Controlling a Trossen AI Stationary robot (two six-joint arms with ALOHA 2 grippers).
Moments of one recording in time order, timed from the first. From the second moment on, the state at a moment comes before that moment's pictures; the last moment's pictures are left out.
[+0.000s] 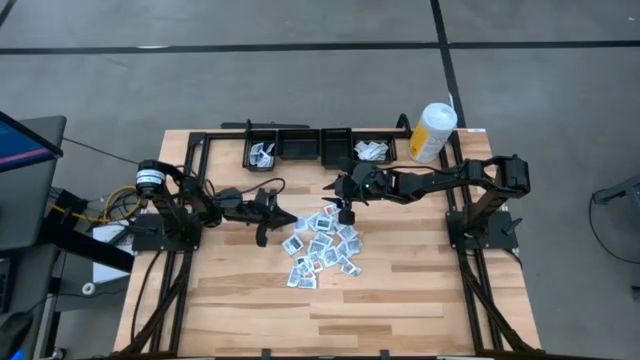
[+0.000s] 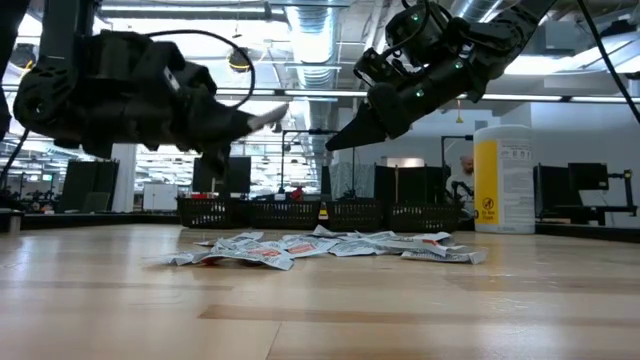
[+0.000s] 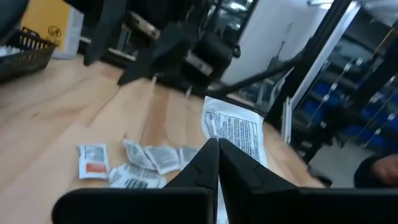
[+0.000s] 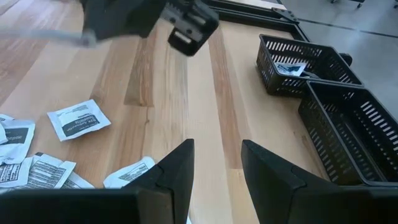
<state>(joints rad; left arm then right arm) 0.09 1.59 0.19 1.57 0.24 -0.36 -0.15 1.64 0.83 0.34 0.00 -0.23</state>
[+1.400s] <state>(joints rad) 0.06 1.25 0.18 1.57 0.16 -0.70 -0.10 1.86 0.86 0.74 -0.11 -0.49</state>
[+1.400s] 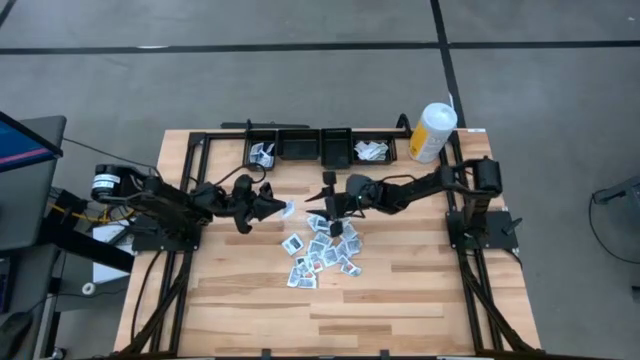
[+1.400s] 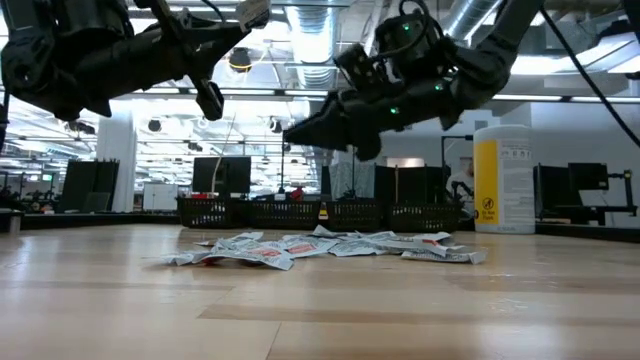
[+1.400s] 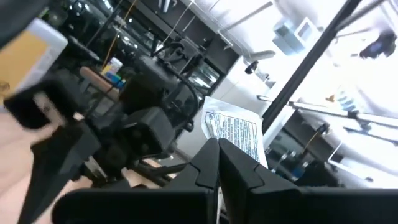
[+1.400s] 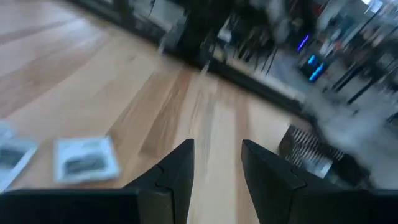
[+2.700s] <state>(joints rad) 0.06 1.16 0.18 1.57 0.55 -0.65 -0.09 1.81 0.92 0.78 -0.08 -0.52</state>
